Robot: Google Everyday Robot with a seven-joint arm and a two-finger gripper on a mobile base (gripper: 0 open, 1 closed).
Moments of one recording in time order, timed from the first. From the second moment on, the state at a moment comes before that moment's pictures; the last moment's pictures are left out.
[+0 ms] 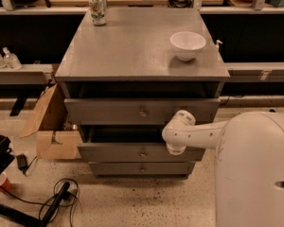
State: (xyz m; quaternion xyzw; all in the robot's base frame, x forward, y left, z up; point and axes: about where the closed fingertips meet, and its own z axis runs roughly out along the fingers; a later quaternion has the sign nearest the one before) arm 0.649 -0.166 0.425 -0.67 0.73 -0.13 0.07
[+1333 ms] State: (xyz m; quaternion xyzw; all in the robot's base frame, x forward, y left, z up) arm 0.649 -0.166 0.426 -0.67 0.73 -0.13 0.07
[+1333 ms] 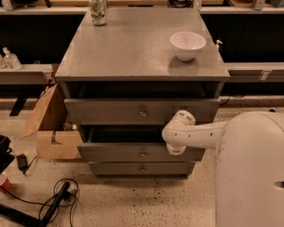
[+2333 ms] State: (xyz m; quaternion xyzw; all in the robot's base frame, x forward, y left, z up) arm 0.649 -0.166 0.425 -0.67 0.73 -0.13 0.07
